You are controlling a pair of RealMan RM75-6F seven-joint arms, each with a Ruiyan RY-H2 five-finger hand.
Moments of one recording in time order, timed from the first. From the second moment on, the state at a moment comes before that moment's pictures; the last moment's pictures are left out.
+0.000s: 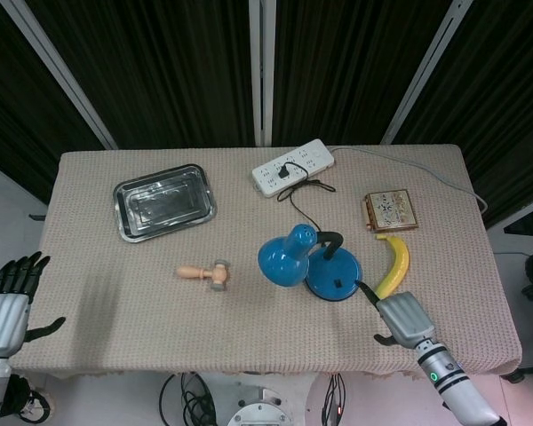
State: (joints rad) left arm -0.07 -1.14 -0.03 -1.58 1.53 1.51 -0.01; right arm 0.33 -1.20 -0.01 -1.88 -1.35 1.03 -0.44
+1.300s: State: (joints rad) left arm -0.07 -1.15 -0.03 -1.57 1.52 1.51 -0.02; right arm 0.48 -1.29 -0.04 -1.84 -1.13 0.94 -0.55
